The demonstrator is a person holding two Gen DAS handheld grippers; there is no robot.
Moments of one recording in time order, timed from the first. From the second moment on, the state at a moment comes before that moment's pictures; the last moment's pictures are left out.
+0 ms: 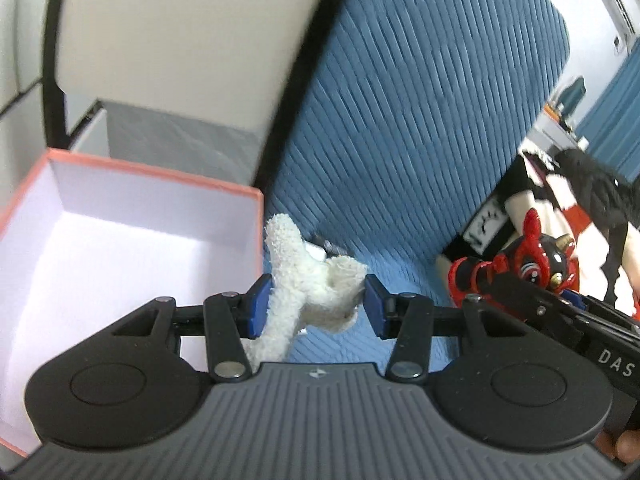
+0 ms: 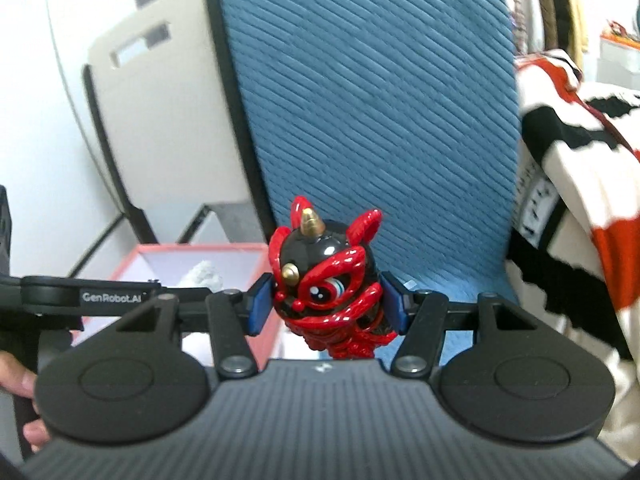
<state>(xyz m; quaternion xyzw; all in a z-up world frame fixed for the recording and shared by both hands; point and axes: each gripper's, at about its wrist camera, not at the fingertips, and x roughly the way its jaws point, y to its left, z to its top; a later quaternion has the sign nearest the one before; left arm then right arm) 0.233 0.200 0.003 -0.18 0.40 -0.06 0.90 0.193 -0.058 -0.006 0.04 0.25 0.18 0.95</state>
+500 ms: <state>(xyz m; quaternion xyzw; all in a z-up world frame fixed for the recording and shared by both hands) 0.199 0.311 0.030 -0.19 0.38 0.02 0.90 0.191 0.044 0.030 0.01 0.24 0.28 0.93</state>
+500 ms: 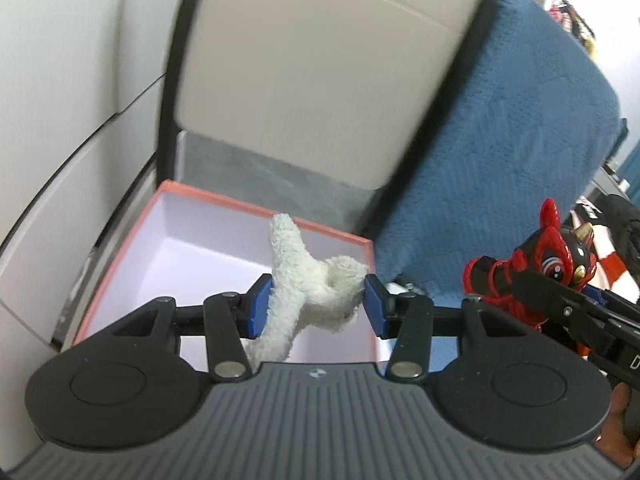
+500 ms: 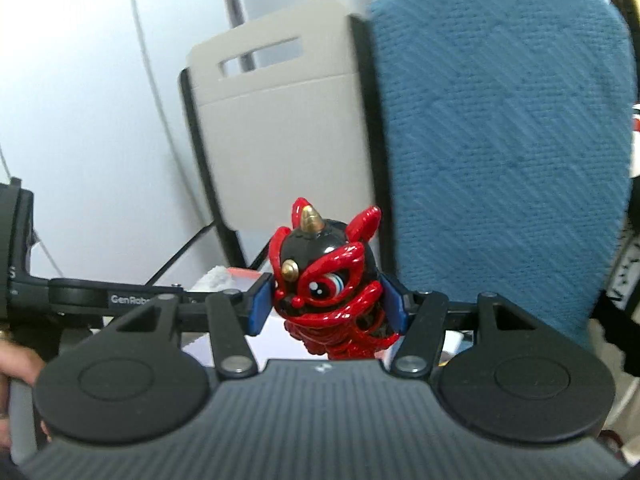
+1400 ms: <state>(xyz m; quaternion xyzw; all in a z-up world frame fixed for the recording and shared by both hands) 0.200 0.399 -0.115 -0.24 0.49 0.10 0.84 0.235 0.168 -0.135 -0.05 0.46 0.32 0.83</state>
